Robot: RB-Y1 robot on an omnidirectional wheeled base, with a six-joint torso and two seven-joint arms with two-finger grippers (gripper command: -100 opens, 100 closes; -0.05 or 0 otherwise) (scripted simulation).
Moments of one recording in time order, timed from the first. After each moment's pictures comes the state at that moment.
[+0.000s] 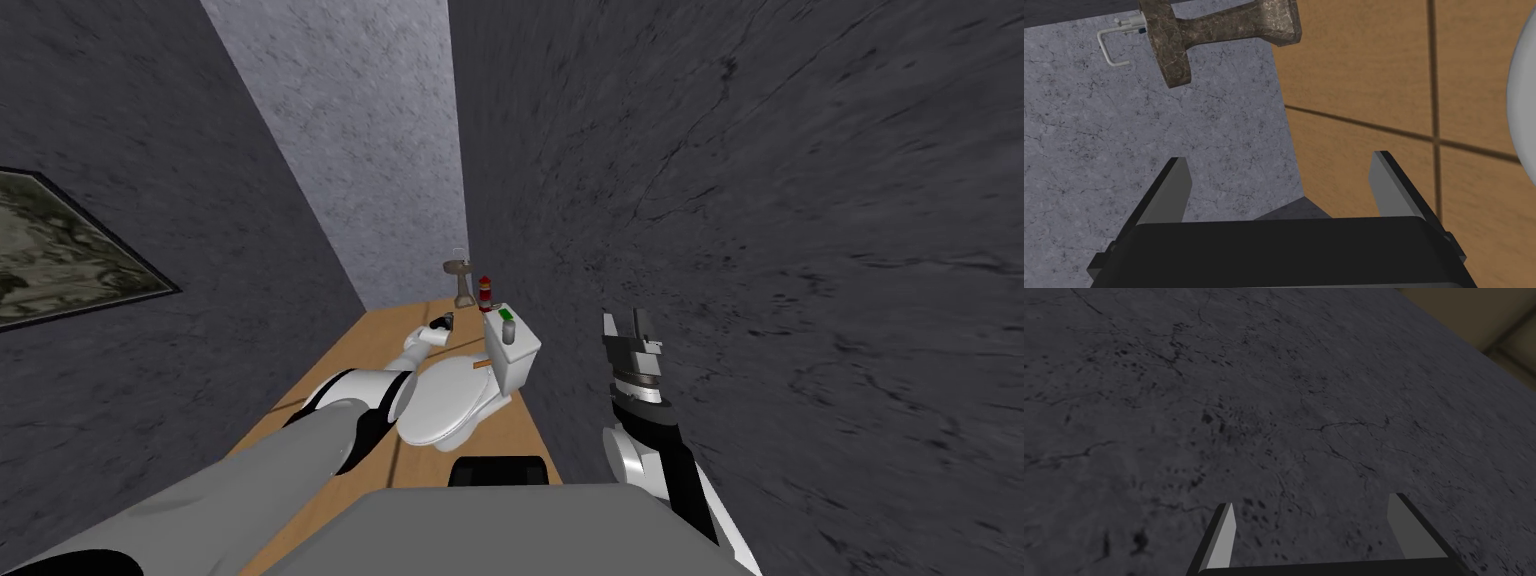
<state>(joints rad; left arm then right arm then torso) -0.82 0.31 0.17 -0.46 -0.06 0.21 0.22 0.50 -0.03 -0.04 -2.34 0.03 -0.55 -0.03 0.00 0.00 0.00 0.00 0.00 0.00</state>
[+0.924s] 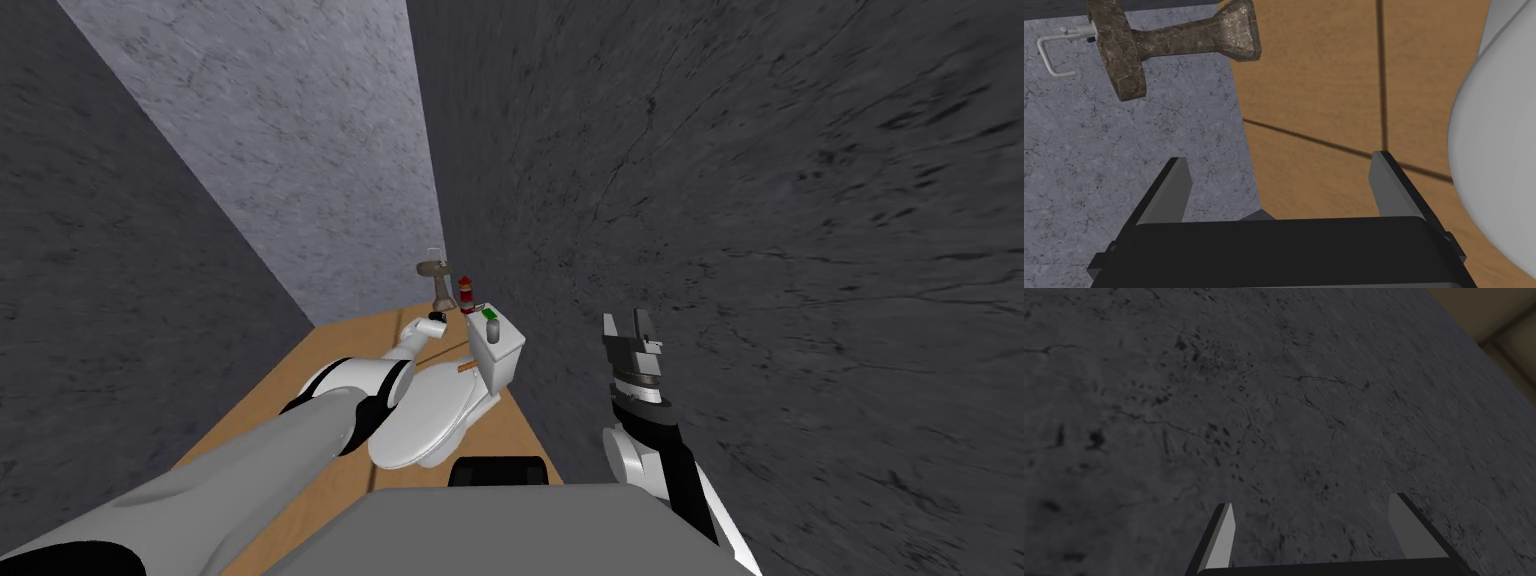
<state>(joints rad) -0.89 0.36 0.18 -0.42 -0.14 0.42 0.47 0.50 -0.03 -0.04 -2.34 0.03 -0.55 -0.03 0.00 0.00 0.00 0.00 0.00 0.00</state>
